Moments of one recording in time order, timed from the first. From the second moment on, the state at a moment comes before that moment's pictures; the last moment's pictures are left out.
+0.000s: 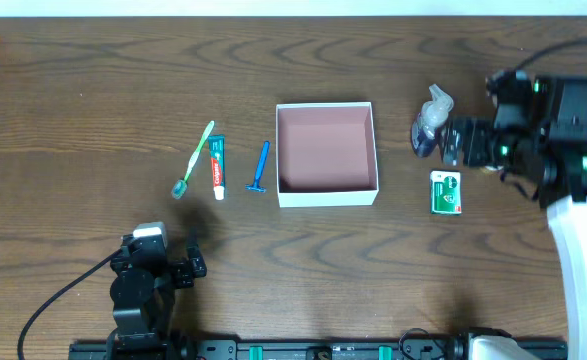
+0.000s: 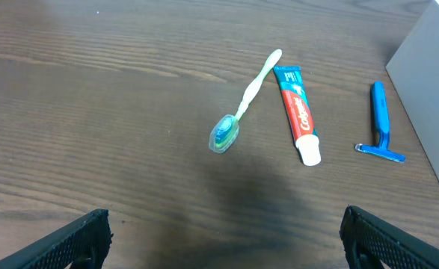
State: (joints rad) left arm 0.04 0.02 0.16 -0.62 -0.04 -0.07; right arm -0.04 1.35 1.37 -0.97 -0.26 0.04
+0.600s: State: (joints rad) left arm 0.04 0.02 0.16 -0.62 -0.04 -0.07; right arm 0.03 1.71 1.49 -0.89 -0.08 0.02
